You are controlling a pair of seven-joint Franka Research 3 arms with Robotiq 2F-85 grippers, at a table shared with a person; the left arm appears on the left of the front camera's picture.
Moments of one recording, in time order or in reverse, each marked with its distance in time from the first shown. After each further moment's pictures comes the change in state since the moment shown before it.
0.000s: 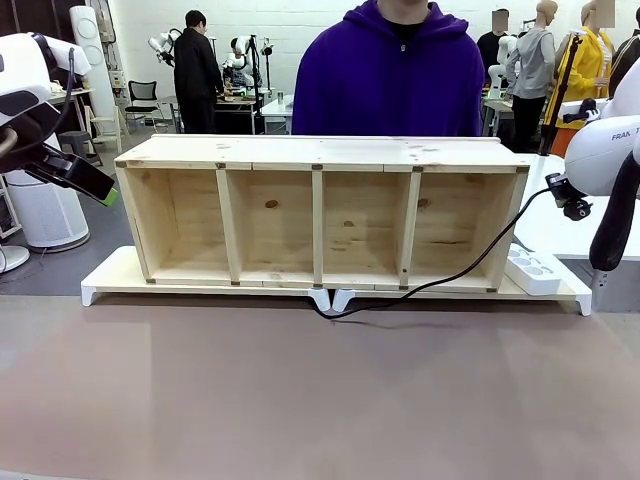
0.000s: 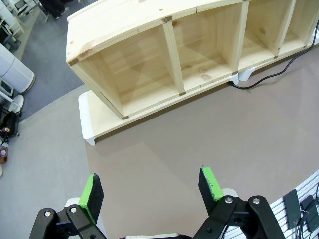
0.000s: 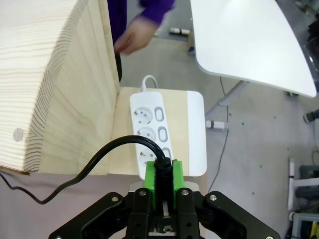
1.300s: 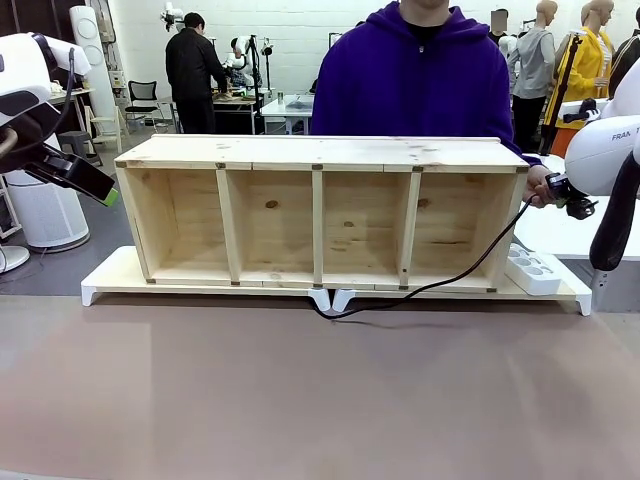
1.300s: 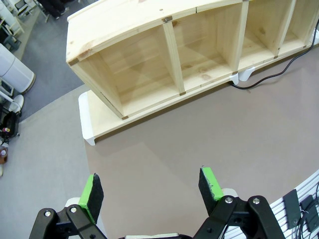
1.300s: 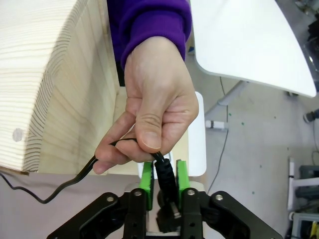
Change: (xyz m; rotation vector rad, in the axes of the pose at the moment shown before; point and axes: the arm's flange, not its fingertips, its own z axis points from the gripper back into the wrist) left arm 0.000 0.000 0.000 0.000 0.000 0.000; right arm 0.000 -0.001 0.000 -0.001 0.000 -0.001
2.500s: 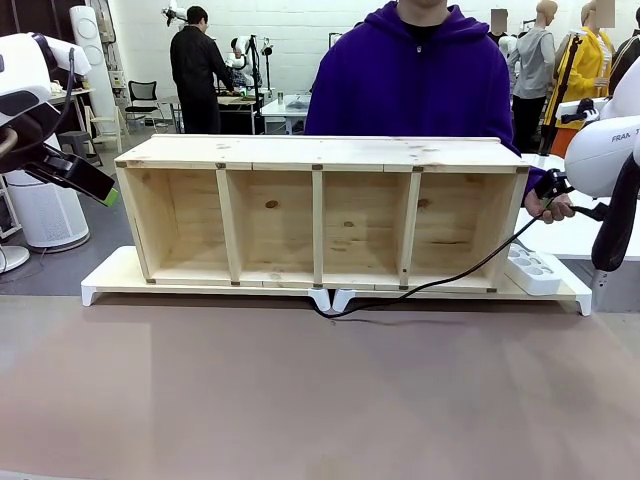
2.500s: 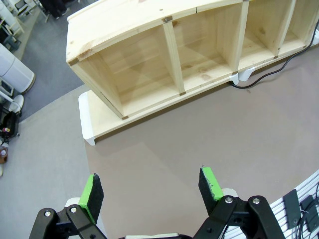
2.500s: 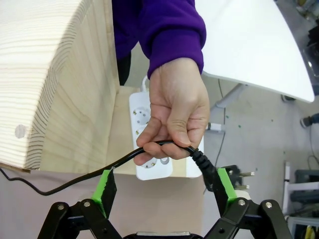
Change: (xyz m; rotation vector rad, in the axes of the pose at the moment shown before) left arm 0.000 0.000 0.000 0.000 0.000 0.000; right arm 0.000 0.001 0.000 -0.006 -0.002 0.035
